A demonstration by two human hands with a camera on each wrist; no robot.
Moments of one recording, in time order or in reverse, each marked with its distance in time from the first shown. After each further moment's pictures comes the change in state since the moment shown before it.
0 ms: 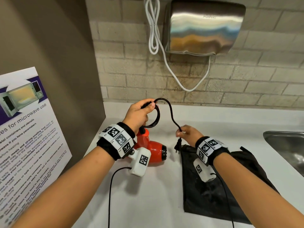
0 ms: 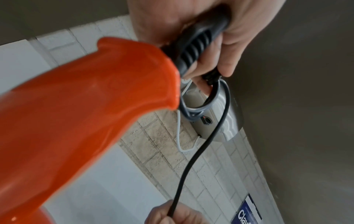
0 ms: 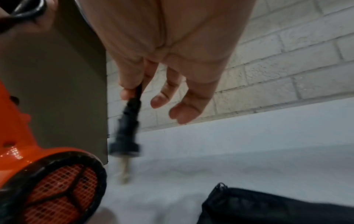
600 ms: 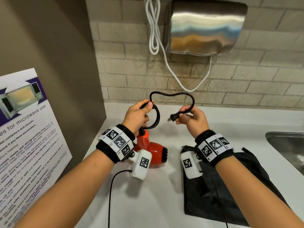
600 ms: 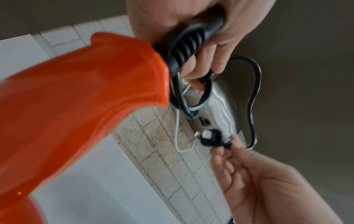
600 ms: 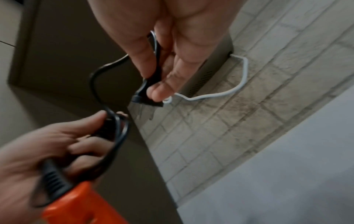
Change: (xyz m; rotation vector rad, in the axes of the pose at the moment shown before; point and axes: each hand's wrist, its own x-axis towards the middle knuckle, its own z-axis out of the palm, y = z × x) left_hand -0.001 0.001 0.000 -0.047 0.068 -0.042; right_hand -0.015 -0.056 -0.014 0.772 0.371 -0.244
